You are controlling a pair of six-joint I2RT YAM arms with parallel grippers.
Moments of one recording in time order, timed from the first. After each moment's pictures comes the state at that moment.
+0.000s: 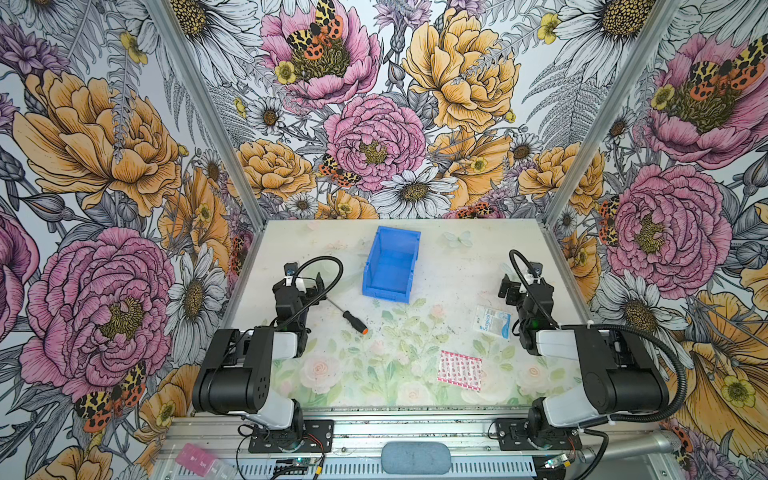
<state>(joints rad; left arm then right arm) 0.00 1.49 0.38 0.90 -0.11 -0.05 -0.01 1.48 0.39 0.80 0.22 0.02</state>
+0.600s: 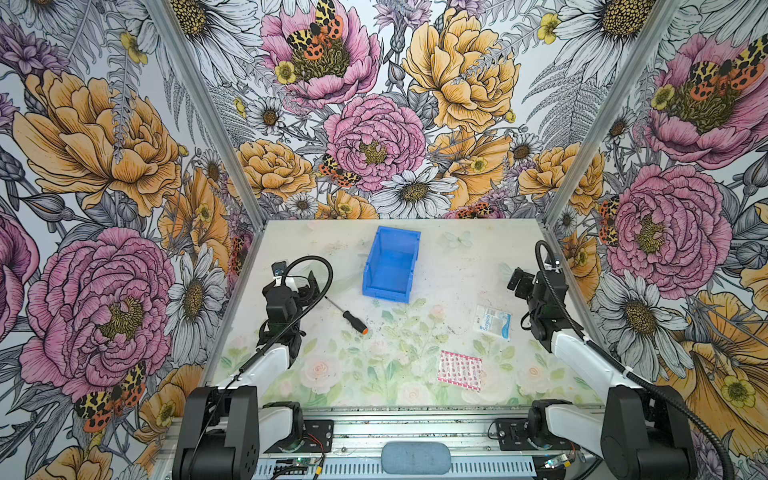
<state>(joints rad) 0.00 1.14 0.39 0.51 -0.16 -0.13 0.01 1.15 0.59 0.11 0.33 0.24</state>
